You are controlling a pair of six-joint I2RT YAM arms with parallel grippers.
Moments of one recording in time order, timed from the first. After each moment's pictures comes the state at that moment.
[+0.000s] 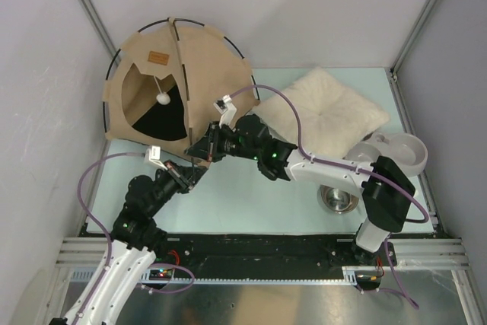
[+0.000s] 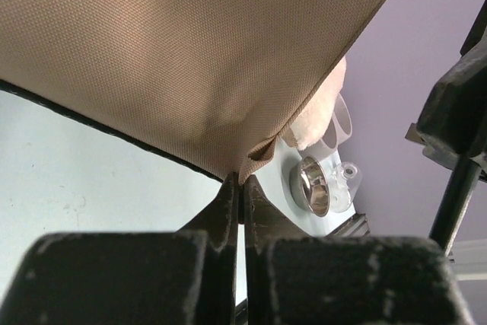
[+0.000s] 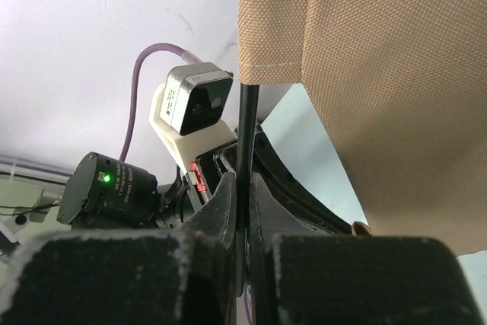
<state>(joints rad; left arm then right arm) -0.35 0.26 0.25 -0.15 0.24 -0.89 1.04 1.68 1.27 0.32 -0.23 0.87</state>
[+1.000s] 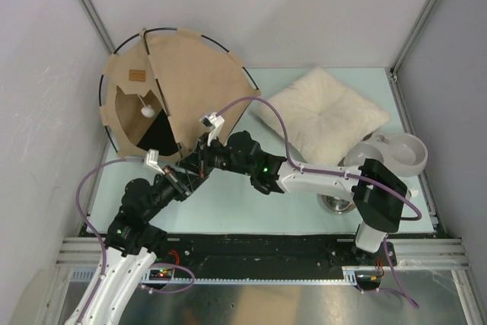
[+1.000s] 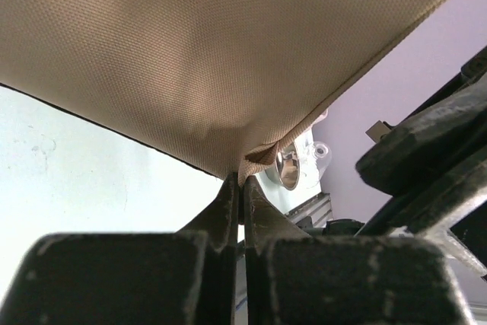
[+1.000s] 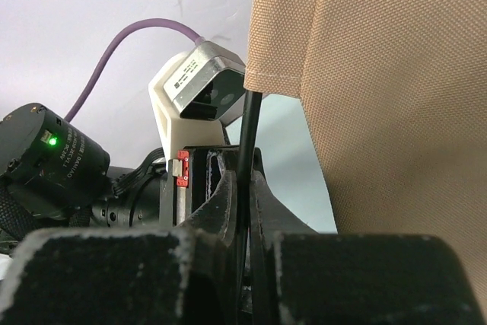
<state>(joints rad) -0.35 0.18 0.31 -0.35 0.30 -1.01 1.13 1.73 1.25 0.45 -0.17 0.59</state>
